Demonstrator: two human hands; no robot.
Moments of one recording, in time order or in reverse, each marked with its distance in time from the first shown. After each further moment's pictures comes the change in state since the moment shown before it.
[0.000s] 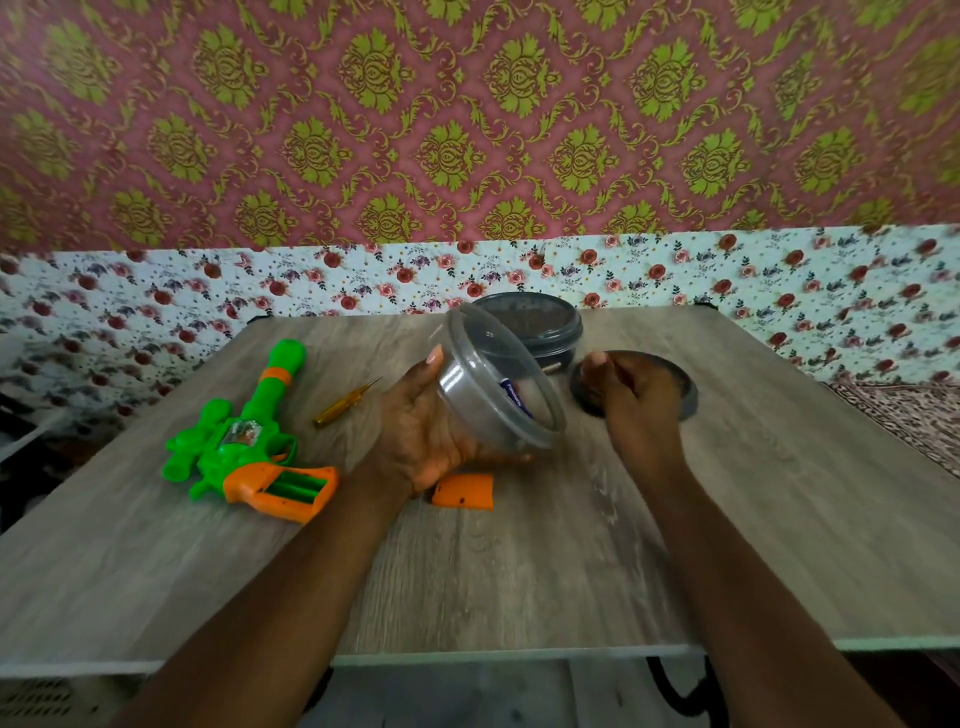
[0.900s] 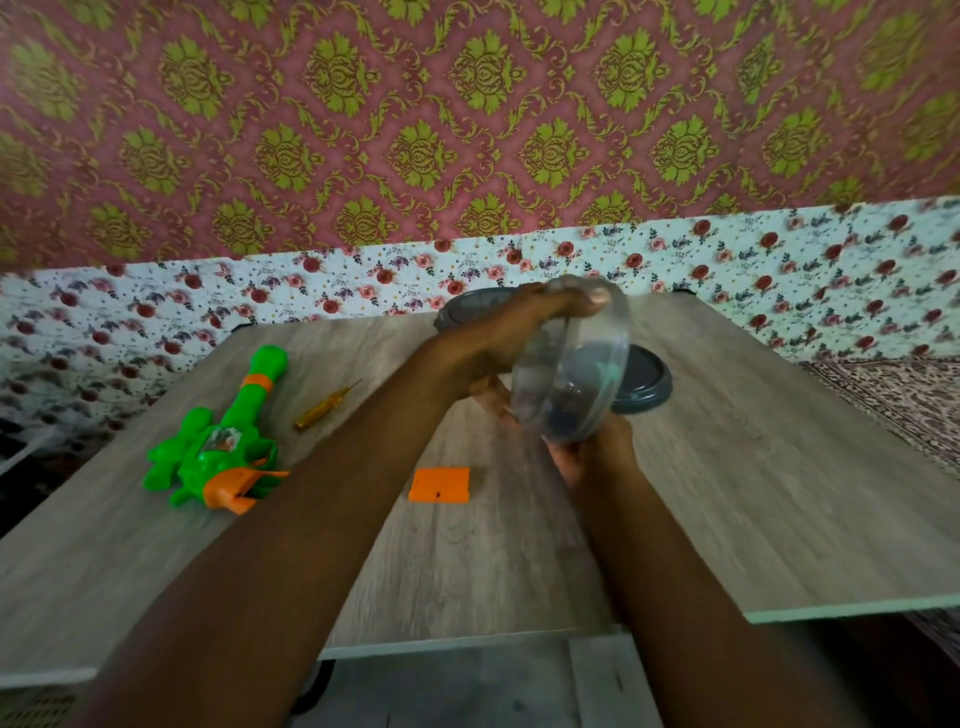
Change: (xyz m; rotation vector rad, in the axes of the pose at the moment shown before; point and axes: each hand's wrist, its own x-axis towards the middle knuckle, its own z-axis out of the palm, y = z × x) left_hand 0.063 0.036 0.116 0.945 0.164 -0.289; right_hand -0.025 -0.002 0.020 1.057 0.107 0.746
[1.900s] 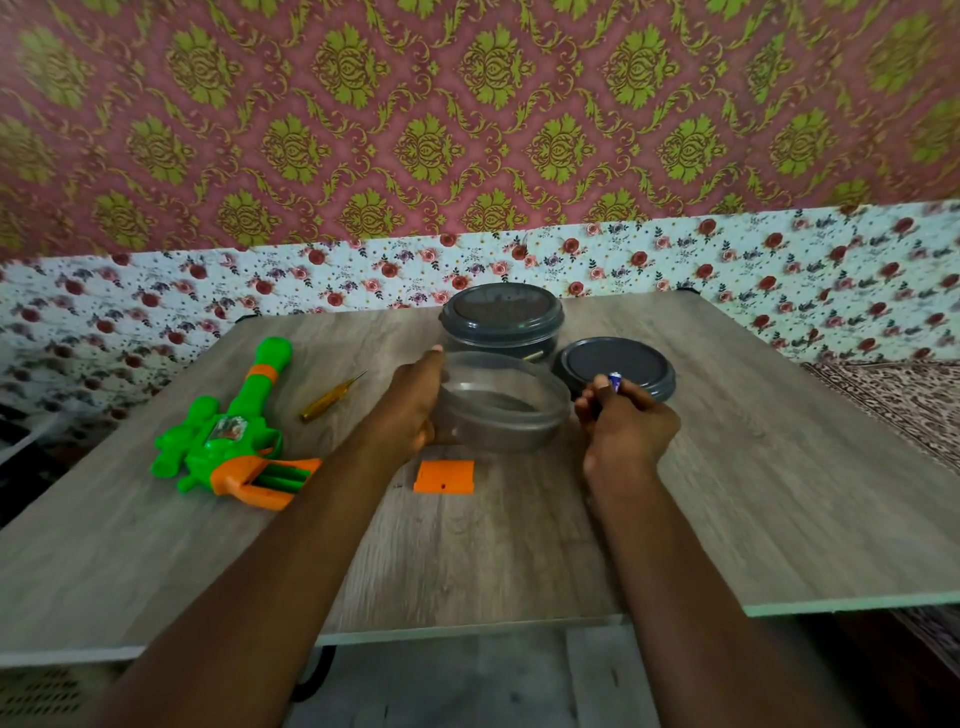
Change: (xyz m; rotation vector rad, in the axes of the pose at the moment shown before) left_hand 0.010 -0.109 -0.040 -0.535 0.480 -0.261; right_hand -0.002 -0.013 0.002 -0.090 0.361 -0.252
